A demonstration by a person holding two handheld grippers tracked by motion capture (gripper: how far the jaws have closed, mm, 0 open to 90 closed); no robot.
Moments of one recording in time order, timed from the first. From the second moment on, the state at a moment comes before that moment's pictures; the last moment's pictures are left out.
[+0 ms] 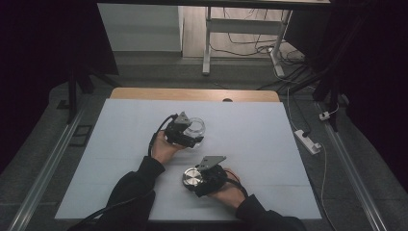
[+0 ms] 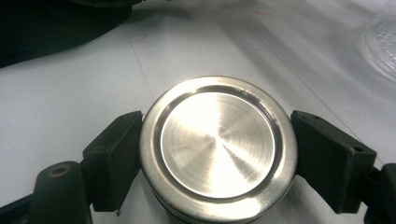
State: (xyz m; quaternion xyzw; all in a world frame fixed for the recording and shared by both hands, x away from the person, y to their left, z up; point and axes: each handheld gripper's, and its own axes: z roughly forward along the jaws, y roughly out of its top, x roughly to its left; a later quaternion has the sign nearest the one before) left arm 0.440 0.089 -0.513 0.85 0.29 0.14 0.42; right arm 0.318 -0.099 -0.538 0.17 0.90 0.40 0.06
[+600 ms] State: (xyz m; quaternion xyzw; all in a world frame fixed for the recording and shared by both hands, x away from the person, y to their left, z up) left arm 0.439 0.087 -0.512 0.86 0.28 0.14 0.40; right arm 0.319 -0.099 -0.539 0.18 0.90 0.39 0.06
